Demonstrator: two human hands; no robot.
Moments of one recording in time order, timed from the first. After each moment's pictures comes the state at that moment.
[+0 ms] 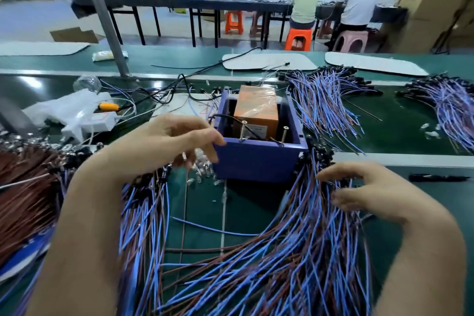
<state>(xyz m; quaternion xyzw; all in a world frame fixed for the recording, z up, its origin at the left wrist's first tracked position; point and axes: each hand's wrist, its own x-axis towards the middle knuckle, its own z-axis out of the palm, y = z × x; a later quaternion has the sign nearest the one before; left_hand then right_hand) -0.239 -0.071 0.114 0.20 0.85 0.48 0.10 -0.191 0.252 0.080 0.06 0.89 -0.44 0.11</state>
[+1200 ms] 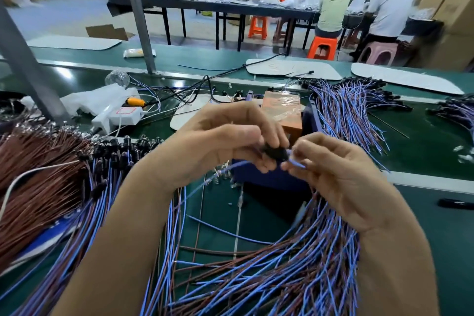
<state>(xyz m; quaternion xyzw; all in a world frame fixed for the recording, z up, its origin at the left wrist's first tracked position) -0.218 -0.042 0.121 0.39 0.57 0.71 0.14 -0.205 0.164 0.100 -0.10 0.58 -0.80 0.08</state>
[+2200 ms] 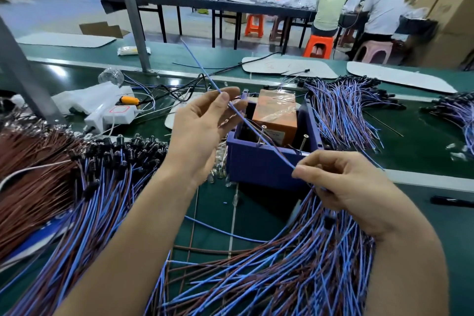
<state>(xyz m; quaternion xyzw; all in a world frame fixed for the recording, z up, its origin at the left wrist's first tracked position) -0.242 -0.014 0.105 0.04 0.51 0.85 -0.11 -0.200 0.189 0.097 -0.05 0.78 -0.62 0.09</state>
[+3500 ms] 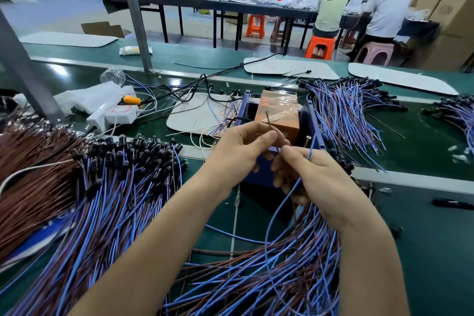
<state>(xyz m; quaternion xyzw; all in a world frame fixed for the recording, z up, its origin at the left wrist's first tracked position) -0.234 0.008 0.086 0.10 0.71 0.69 0.02 -0.215 0.152 0.084 -0.03 0.77 -0.63 0.08</state>
